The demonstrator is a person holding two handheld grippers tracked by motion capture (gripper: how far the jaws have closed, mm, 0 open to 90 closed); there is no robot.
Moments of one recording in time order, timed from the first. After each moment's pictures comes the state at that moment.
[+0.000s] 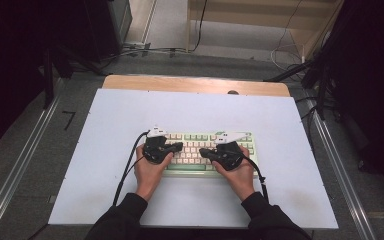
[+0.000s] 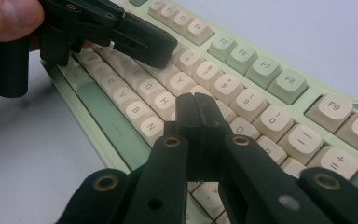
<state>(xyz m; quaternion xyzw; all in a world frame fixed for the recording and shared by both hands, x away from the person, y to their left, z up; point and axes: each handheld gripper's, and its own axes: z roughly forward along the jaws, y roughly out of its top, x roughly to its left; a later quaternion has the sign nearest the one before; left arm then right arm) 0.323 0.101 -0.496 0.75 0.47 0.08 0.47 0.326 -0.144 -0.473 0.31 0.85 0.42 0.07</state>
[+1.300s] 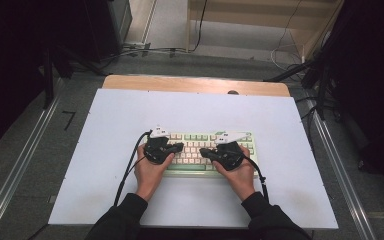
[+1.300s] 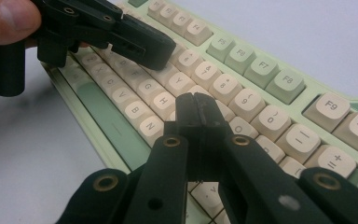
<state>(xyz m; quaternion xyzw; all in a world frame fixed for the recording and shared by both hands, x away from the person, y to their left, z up) 0.321 0.098 -0.492 0.76 0.46 0.09 0.46 0.326 -0.146 -0.473 0.31 0.85 0.42 0.07</state>
